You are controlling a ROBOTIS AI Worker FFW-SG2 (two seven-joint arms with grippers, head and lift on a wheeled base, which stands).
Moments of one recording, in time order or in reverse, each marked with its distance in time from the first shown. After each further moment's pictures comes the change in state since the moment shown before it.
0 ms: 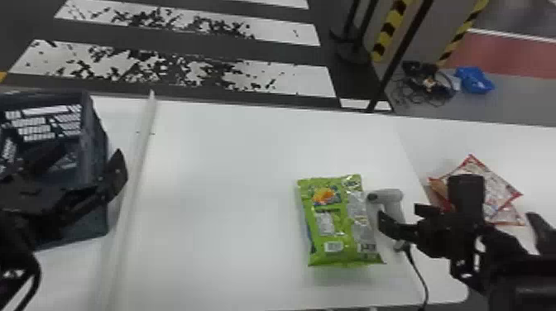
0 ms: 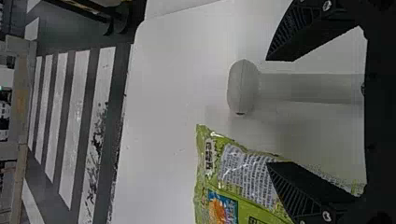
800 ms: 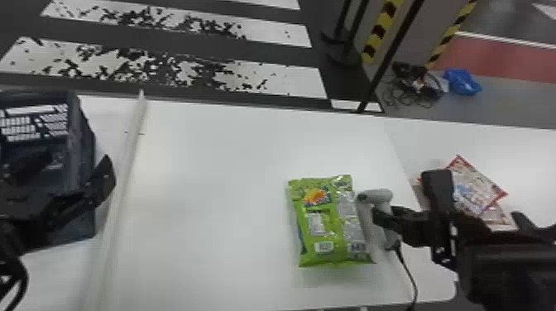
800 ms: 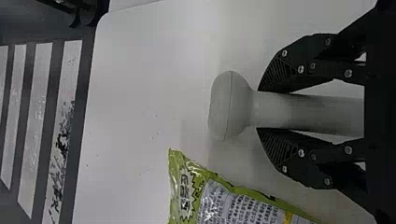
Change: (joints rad) left arm -0.013 -0.005 0.003 0.039 -0.014 -0.002 0.003; right arm -0.161 -0.059 0.060 0.248 0.059 0.003 0.043
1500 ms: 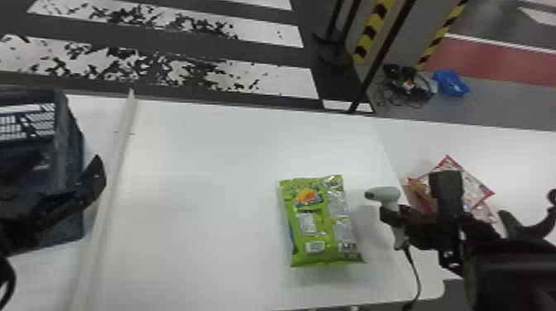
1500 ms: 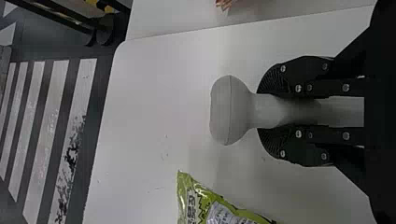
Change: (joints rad) left arm -0.014 0.001 -0.007 0.015 -0.009 0.004 0.002; right arm 0.084 0.015 -0.071 -0.132 0.033 0.021 -0.021
